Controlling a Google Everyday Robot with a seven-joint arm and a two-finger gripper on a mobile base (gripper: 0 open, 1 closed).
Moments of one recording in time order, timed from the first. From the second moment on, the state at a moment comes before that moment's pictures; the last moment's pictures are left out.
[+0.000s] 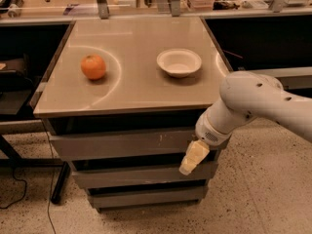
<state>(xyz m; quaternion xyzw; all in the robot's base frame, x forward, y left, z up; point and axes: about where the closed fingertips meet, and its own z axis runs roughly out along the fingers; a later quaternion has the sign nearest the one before) 0.499 -0.116 0.693 -0.53 0.82 0.12 0.16</state>
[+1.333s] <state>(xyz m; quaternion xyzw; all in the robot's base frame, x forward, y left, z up) 0.516 -0.120 0.658 -0.55 0.81 0.14 0.14</state>
